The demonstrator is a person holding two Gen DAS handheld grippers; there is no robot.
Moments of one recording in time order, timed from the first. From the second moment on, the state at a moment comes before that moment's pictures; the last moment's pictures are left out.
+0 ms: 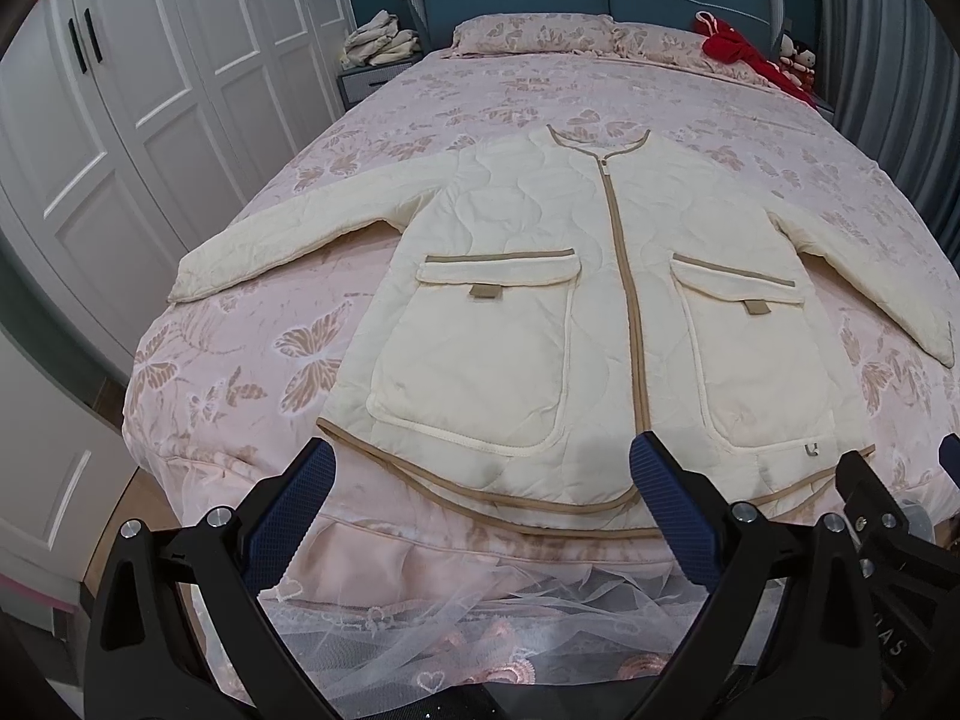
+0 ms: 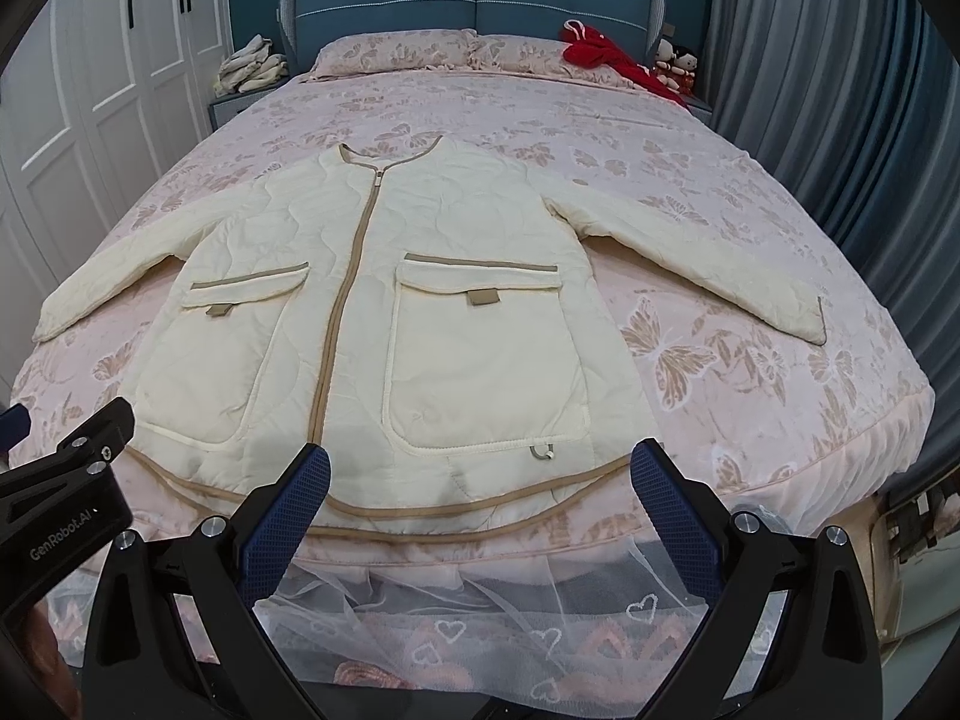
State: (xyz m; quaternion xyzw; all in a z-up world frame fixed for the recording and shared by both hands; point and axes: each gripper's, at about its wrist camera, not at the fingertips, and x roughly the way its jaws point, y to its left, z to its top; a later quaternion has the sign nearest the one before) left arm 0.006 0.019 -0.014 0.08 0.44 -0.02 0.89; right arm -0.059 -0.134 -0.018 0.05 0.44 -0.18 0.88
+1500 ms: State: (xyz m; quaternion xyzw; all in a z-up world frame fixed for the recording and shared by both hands) left arm 0.185 0.032 -0.086 0.05 0.49 0.08 0.87; right arm 0.120 -0.494 0.007 0.24 0.29 -0.22 0.90
